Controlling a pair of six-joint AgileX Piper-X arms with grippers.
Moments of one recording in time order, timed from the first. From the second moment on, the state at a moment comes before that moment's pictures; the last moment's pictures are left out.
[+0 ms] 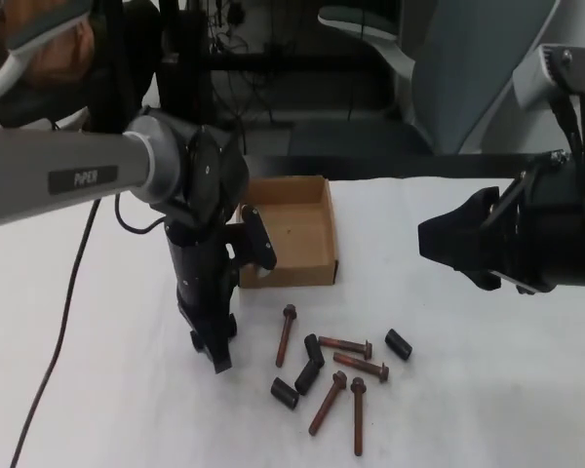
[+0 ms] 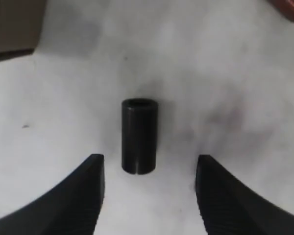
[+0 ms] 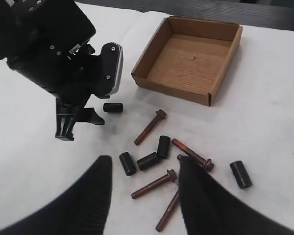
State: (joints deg) left arm -25.3 110.7 -74.4 51.5 -1.9 45.5; right arm 30.0 54.3 -48.5 35.4 -8.9 12.9
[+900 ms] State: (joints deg) left arm -22.2 99.0 -68.8 42.6 10.9 22.9; right arm 33.4 76.1 -48.8 42.4 -6.0 19.8
